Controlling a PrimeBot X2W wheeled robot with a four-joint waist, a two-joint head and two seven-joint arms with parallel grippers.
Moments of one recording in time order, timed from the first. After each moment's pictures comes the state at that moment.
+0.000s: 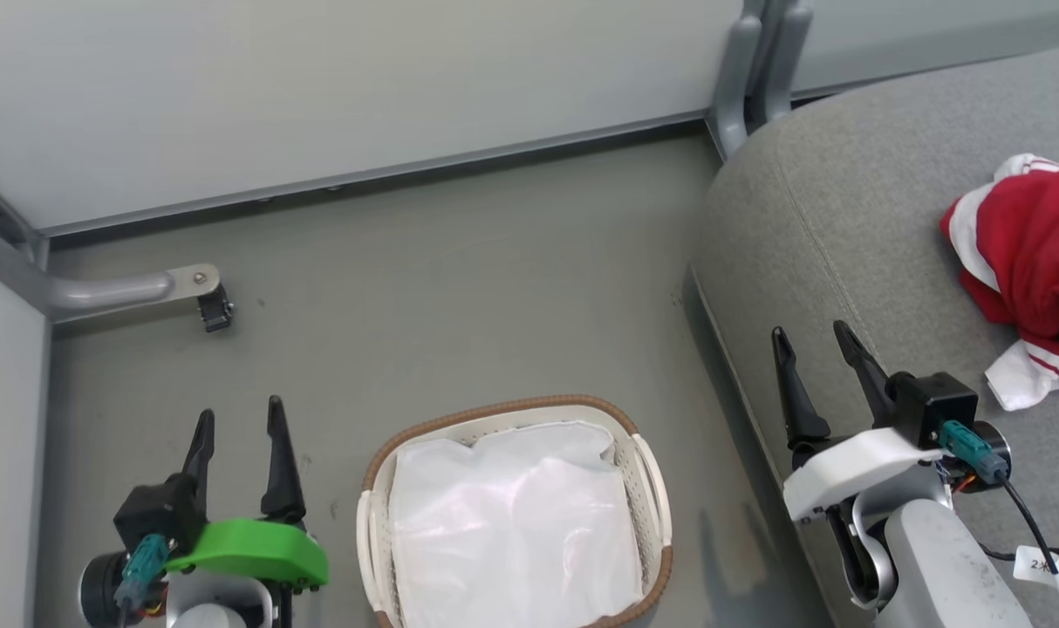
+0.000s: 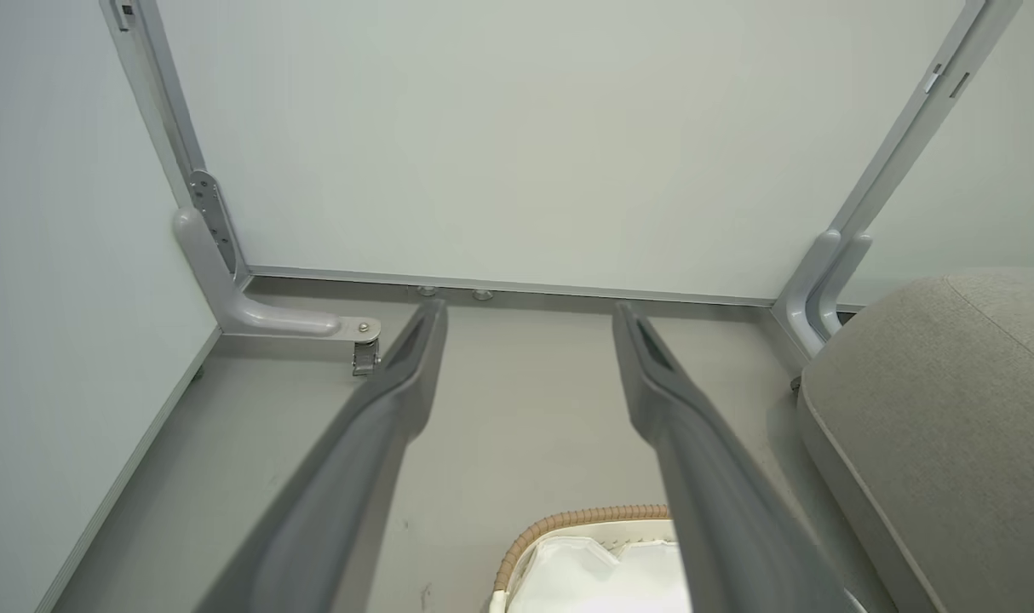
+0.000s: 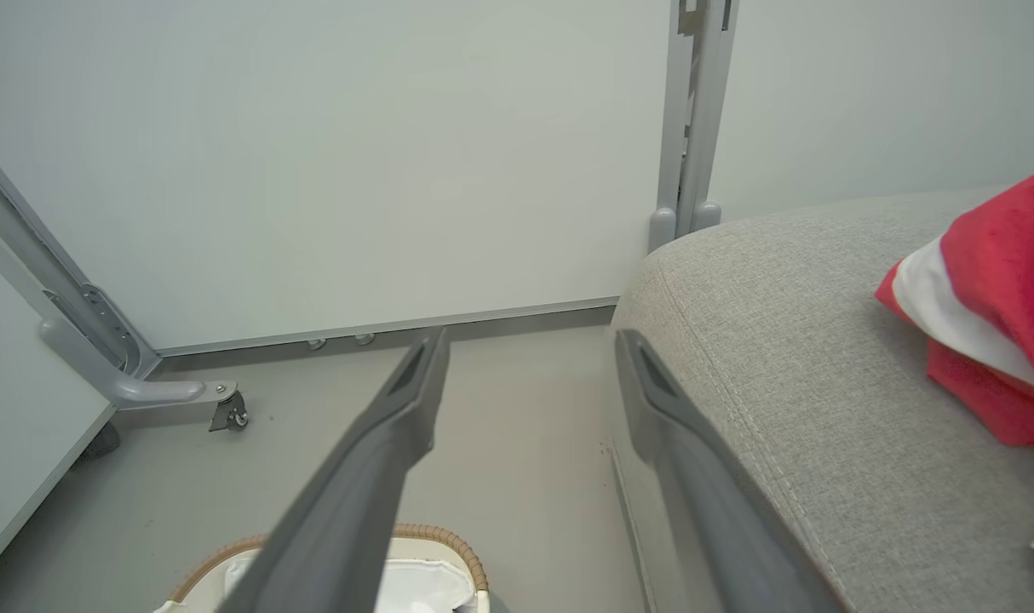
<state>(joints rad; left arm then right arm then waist) -0.11 0.05 -0.04 0.33 -0.28 -0.03 -0.26 -0.27 -0.05 0.06 0.38 0.21 0.13 -0.26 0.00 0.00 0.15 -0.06</state>
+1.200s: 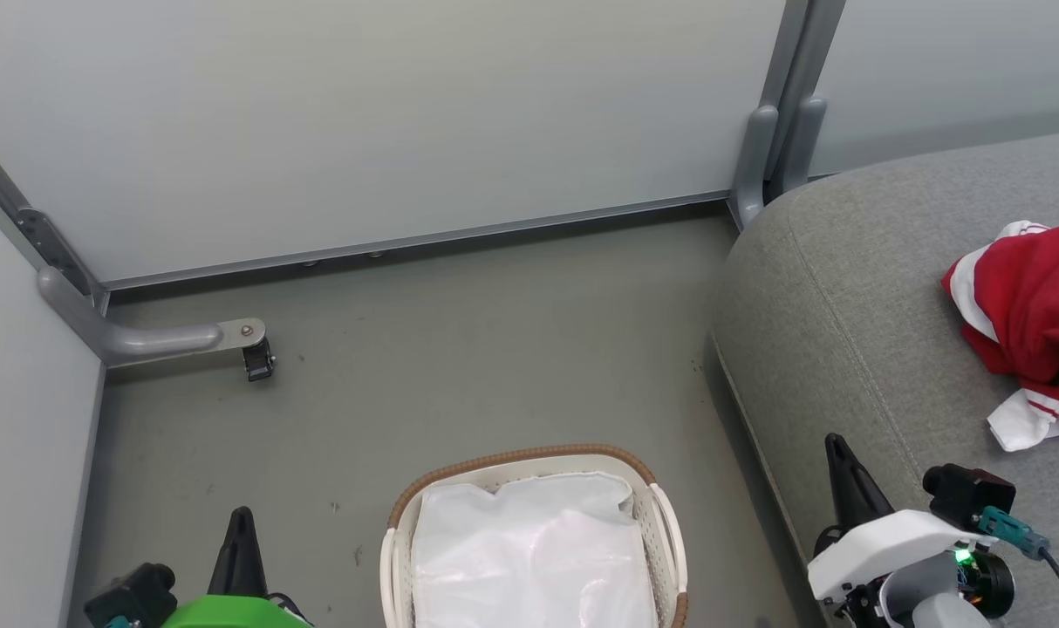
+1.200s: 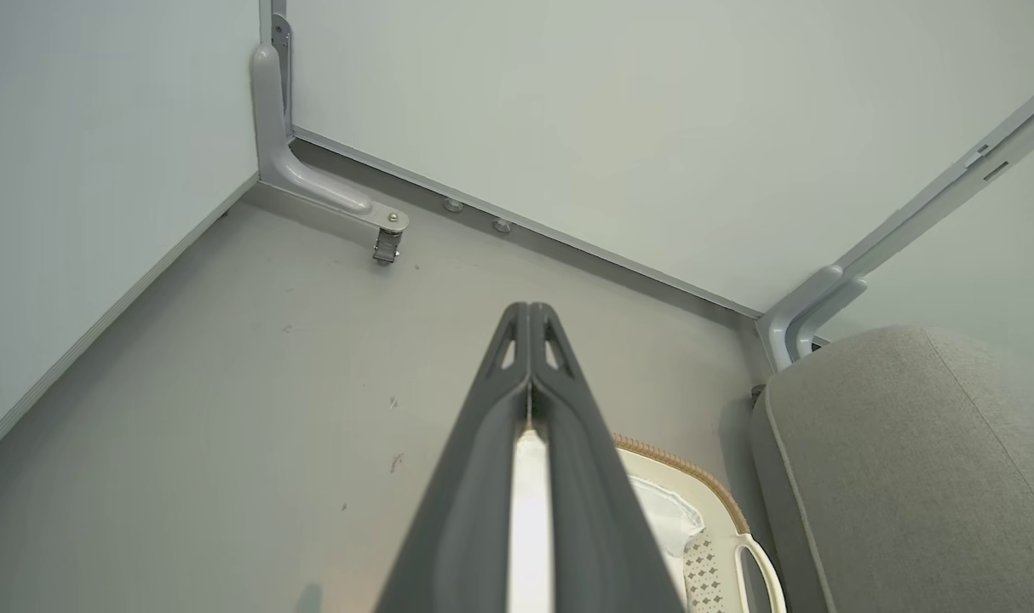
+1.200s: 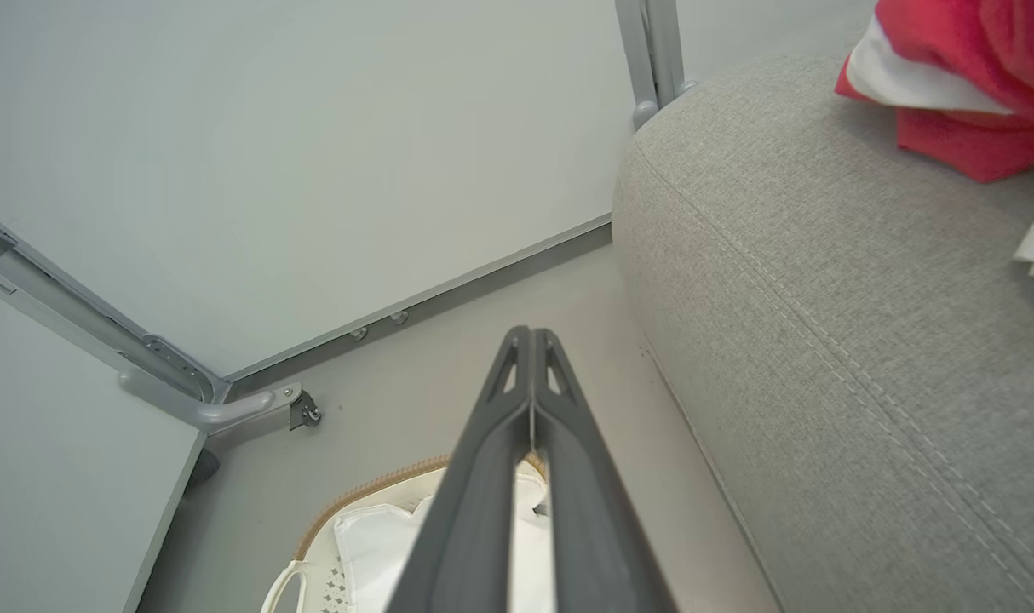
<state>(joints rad) 0.01 0.04 0.00 0.39 -0.54 -0.08 -0.19 -0.11 -0.04 0.04 0.40 0.48 0.13 -0.20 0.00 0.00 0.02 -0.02</state>
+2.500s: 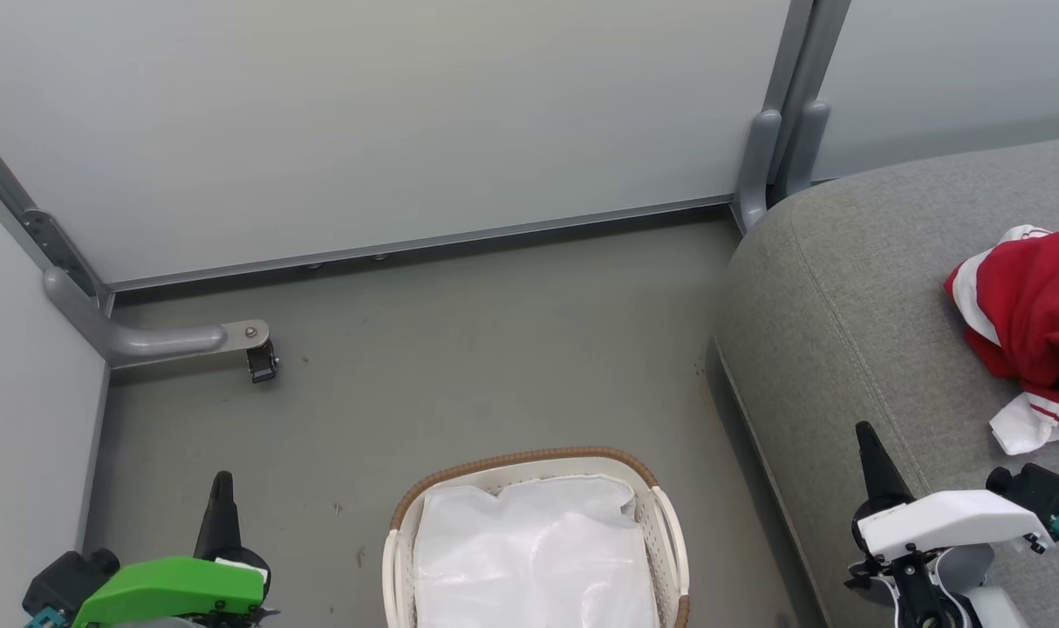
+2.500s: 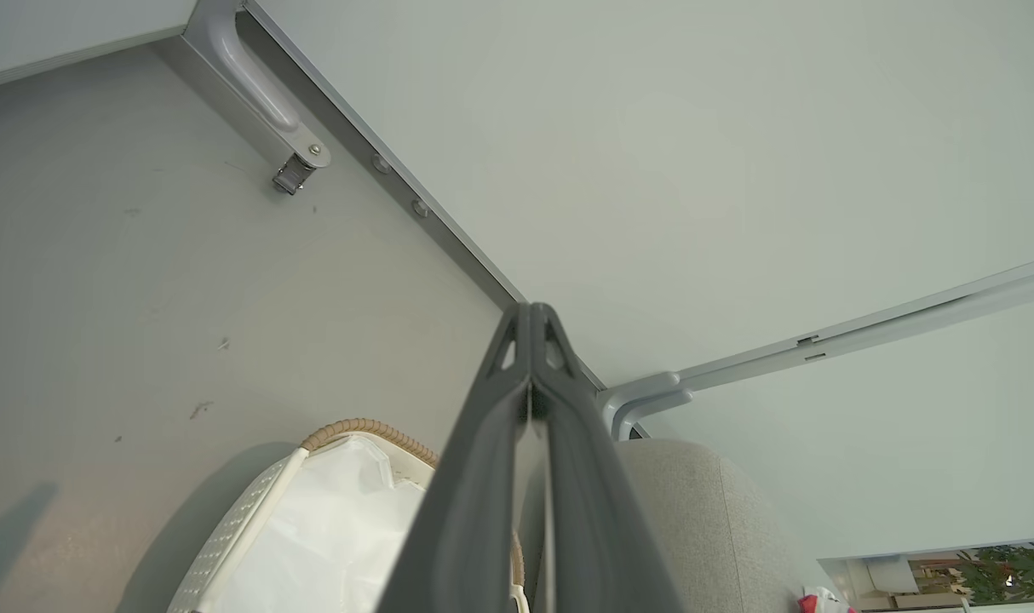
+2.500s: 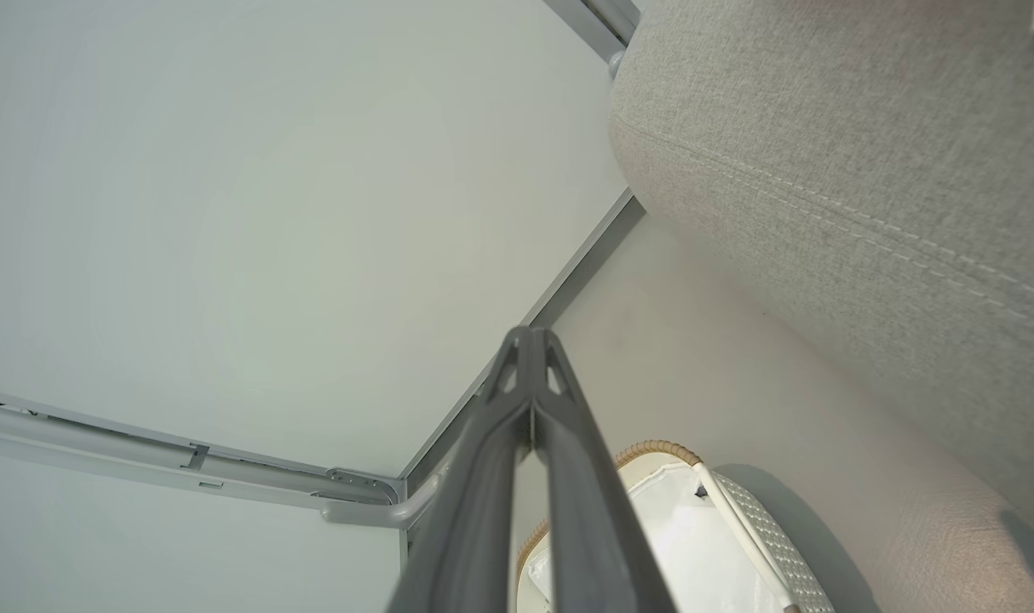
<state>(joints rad) -0.03 0.04 0.05 0.32 -1.05 -0.10 -0.05 -0.11 -0.04 -0.03 0.33 1.01 0.13 -0.05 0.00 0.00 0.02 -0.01</state>
